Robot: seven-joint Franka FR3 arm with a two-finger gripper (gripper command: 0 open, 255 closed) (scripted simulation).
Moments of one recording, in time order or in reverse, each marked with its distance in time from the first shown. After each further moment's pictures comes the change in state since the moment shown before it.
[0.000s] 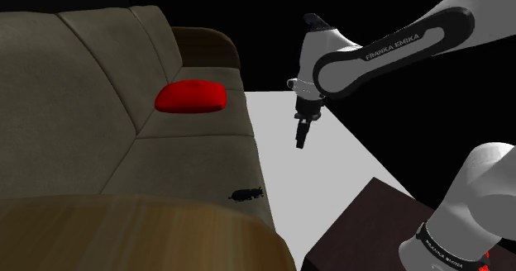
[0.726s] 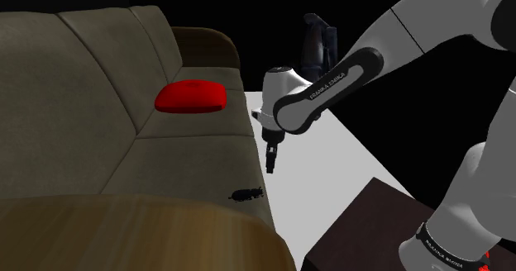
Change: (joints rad) arm 0.064 0.400 0.056 0.160 -0.015 0.228 -0.099
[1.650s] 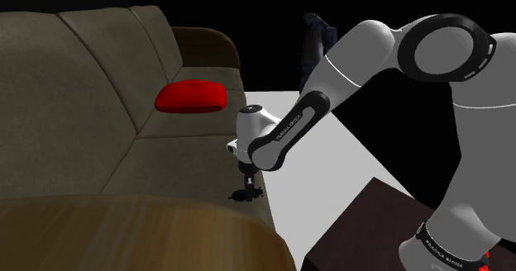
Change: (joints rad) arm 0.068 0.376 0.029 0.200 -0.073 0.162 -0.055
